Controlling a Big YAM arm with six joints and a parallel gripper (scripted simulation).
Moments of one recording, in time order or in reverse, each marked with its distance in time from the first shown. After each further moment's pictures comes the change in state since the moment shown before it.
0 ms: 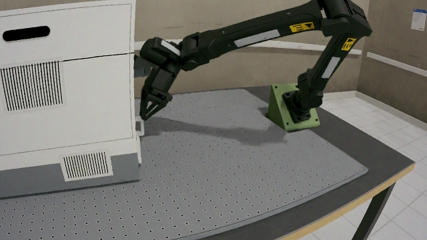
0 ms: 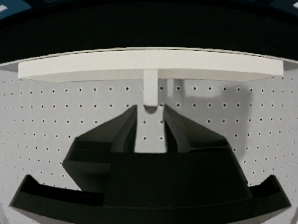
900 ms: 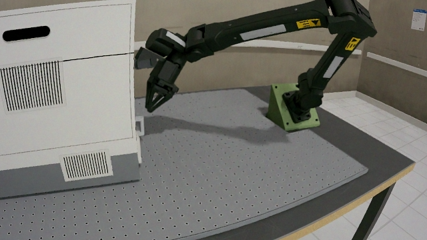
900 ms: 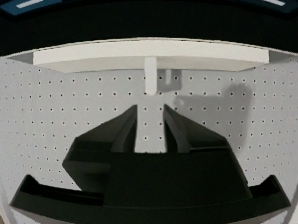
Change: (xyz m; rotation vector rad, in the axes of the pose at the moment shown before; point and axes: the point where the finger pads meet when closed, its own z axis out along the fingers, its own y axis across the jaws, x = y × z) arm 0.004 0.000 -0.028 -0.001 0.007 0.001
